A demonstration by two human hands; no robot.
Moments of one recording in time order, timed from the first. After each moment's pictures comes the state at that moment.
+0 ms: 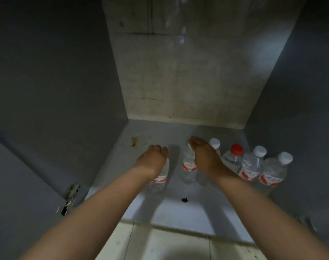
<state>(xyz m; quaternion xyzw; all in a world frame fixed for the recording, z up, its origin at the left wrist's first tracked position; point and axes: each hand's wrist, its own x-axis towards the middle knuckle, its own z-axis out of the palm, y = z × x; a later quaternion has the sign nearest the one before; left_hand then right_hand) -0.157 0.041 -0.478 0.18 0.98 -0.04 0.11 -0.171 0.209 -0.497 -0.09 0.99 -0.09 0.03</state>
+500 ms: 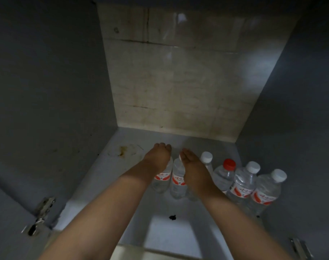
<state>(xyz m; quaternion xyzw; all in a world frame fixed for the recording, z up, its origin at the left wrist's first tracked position) -0.226 0.086 -0.501 0.21 0.98 -0.01 0.06 -0.171 0.208 -0.504 -0.08 0.99 -0.11 0.03</state>
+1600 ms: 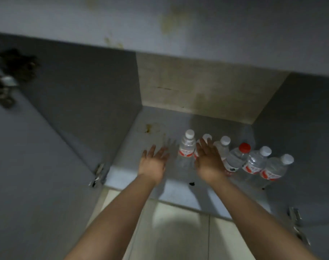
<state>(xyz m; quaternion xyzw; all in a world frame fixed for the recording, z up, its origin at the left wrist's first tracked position) -0.115 -0.006 -0.472 0.12 0.98 0.04 0.15 -0.117 0.167 -0.468 -0.05 0.99 -0.09 0.00</state>
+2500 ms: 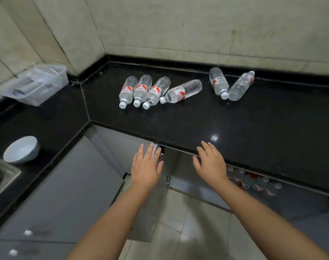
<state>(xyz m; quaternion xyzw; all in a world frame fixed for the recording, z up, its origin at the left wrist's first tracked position) 0.060 -0.190 0.023 -0.07 0.99 0.10 0.04 0.010 -0.011 -0.007 -0.14 0.98 -0.11 -0.05</state>
